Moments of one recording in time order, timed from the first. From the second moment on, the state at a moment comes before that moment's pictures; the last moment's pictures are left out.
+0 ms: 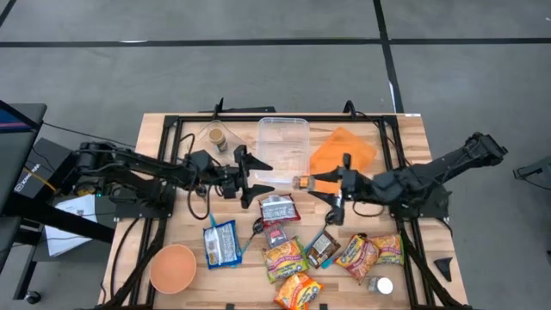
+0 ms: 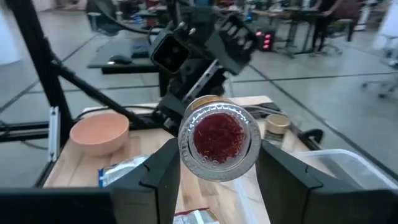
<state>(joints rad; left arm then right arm) 0.00 1.38 0.64 0.98 0.12 0.89 0.39 1.12 0.95 -0.02 0.57 0.09</state>
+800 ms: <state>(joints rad) -0.07 1.43 0.69 1.08 0.10 0.87 0.23 1.27 0.95 0.26 0.25 -0.01</state>
